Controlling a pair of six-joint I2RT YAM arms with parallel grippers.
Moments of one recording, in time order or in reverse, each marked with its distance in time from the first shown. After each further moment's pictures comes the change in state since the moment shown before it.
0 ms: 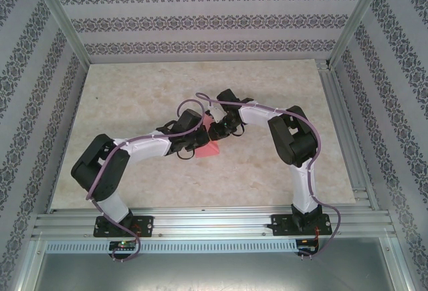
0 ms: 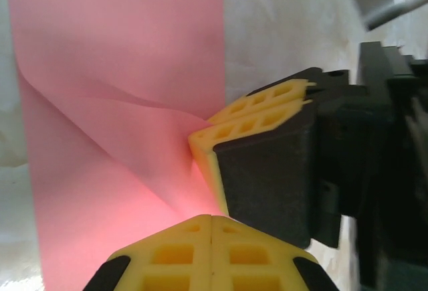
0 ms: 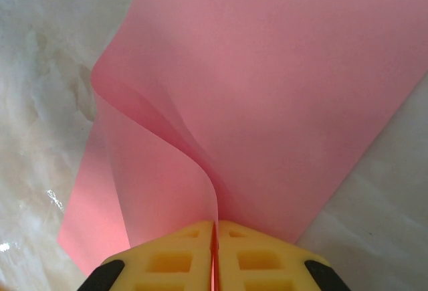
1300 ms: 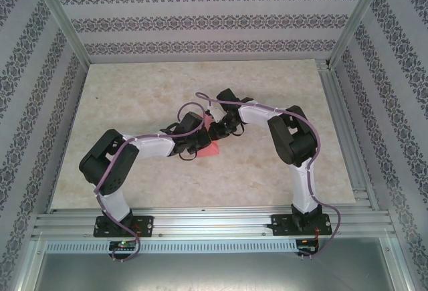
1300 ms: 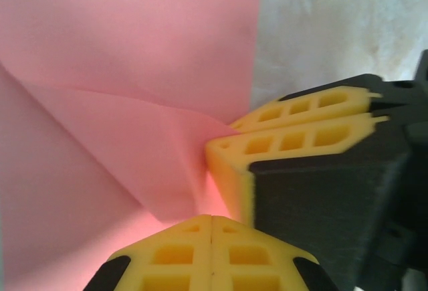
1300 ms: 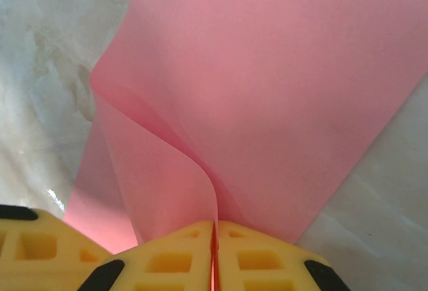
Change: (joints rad) left arm 0.002 0.068 -0.011 0.081 0.021 -0.090; right arm 0.000 0.008 0.013 -0.015 0.000 0.000
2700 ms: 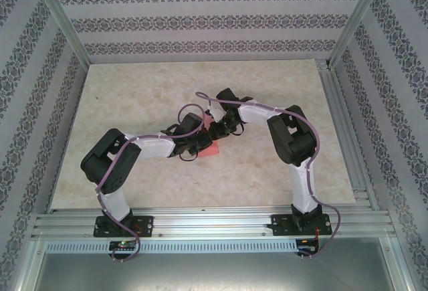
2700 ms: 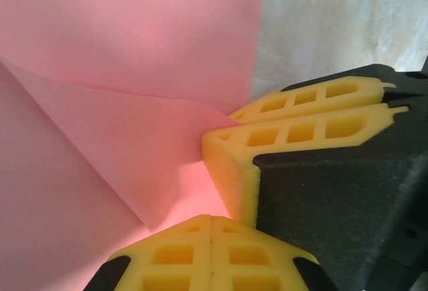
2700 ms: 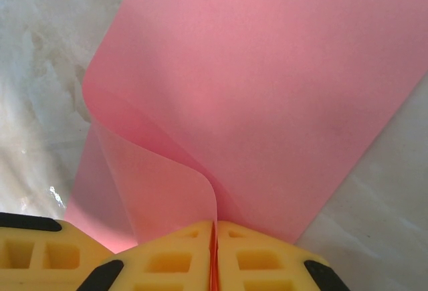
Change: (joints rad) left arm 0.000 0.017 -0.020 0.049 0.036 -0.049; right arm 0.000 0.010 0.017 -0.019 -0.001 0.000
